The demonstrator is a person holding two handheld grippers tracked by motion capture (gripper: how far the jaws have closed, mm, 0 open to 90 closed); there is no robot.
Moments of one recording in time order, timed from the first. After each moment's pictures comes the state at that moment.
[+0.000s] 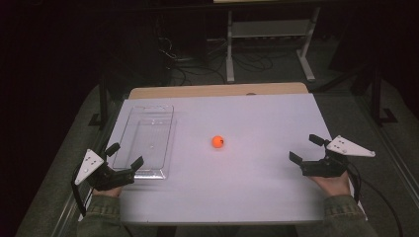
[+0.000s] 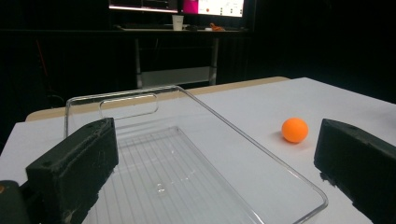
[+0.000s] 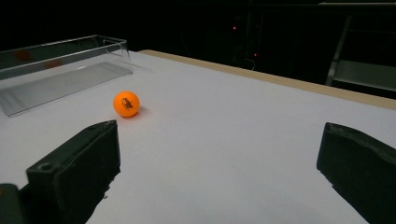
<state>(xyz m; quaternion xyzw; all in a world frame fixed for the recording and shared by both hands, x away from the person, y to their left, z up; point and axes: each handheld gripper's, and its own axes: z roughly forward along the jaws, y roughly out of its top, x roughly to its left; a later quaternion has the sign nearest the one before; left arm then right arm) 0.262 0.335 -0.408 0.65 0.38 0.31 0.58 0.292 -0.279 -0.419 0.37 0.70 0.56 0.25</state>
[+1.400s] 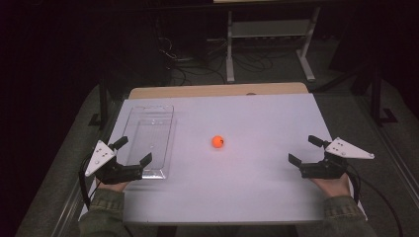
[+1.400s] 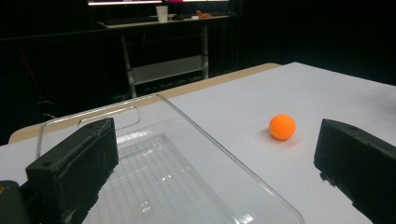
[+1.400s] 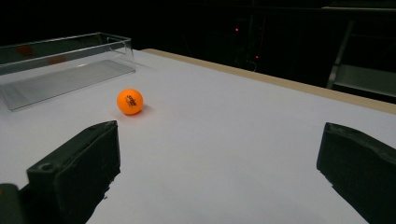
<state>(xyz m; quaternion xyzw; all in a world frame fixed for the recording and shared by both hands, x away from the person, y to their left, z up) 0.271 0.307 -0.380 0.70 0.34 0.31 0.55 0.287 -0.276 -0.420 0.36 0.70 0.56 0.25</state>
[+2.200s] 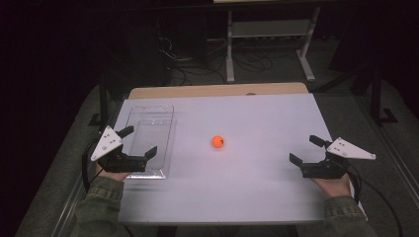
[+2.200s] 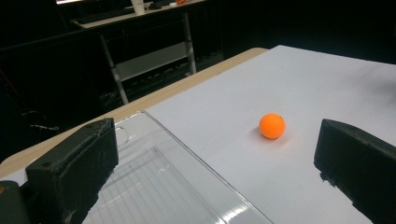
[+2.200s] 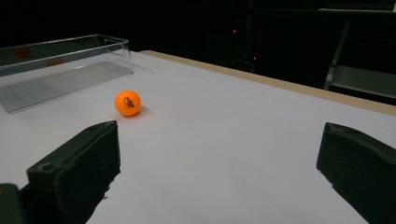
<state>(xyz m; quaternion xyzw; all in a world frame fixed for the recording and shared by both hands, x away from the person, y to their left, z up) 0.286 0.293 -0.345 0.74 0.30 0.30 0.52 0.287 -0.278 -0.419 0.36 0.70 0.56 0.26</state>
